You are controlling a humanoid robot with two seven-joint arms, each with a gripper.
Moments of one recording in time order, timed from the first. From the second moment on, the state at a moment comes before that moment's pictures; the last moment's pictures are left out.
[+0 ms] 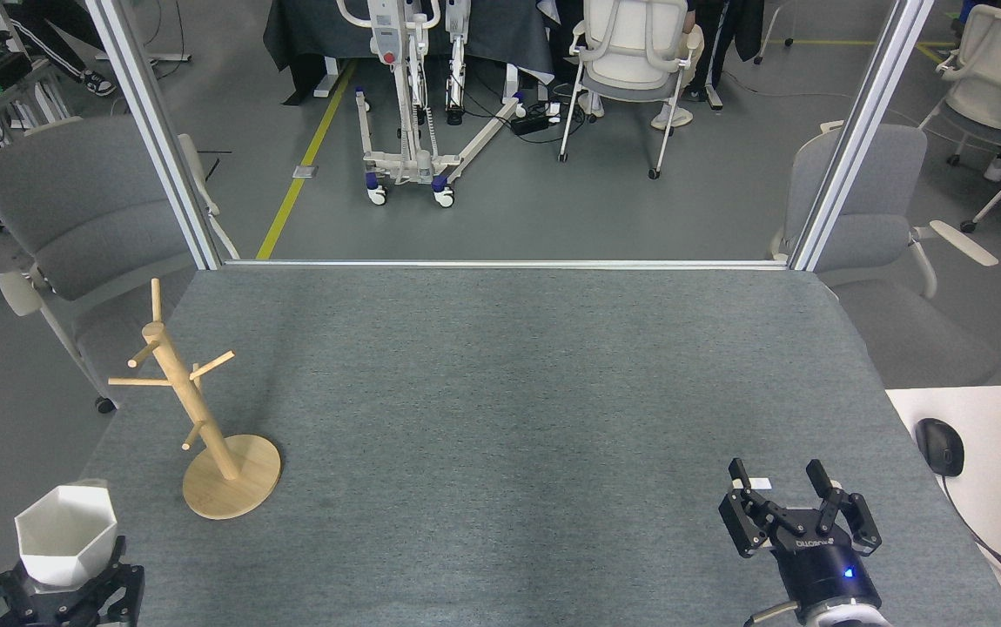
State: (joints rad) left arm 0.22 0.25 0.31 -1.71 -1.50 -0.01 -0.20; right arm -0.01 -0.03 -0.21 -1.47 1.40 -0.27 -0.03
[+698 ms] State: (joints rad) left arm -0.12 0.26 0.35 -1.47 -1.53 -0.01 -0.30; right arm -0.10 -0.02 -0.21 -1.43 1.39 -0.21 -0.01
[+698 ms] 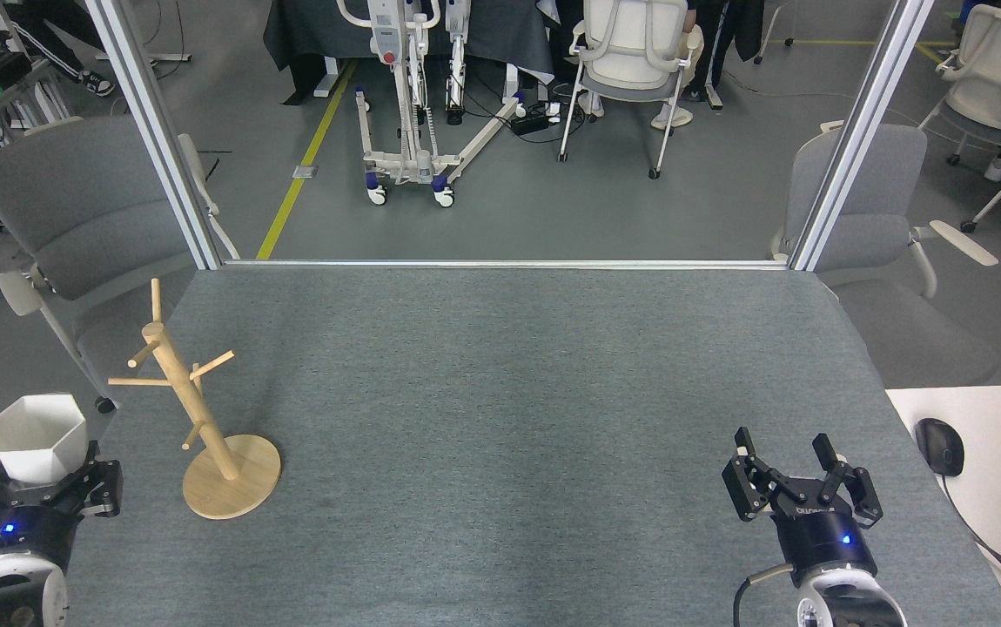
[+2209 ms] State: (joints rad) left arm -0.17 0.26 0.28 -1.52 -1.61 -0.03 -0.35; right arm -0.14 -0.01 -0.20 -1.37 1.40 -0.20 -0.02
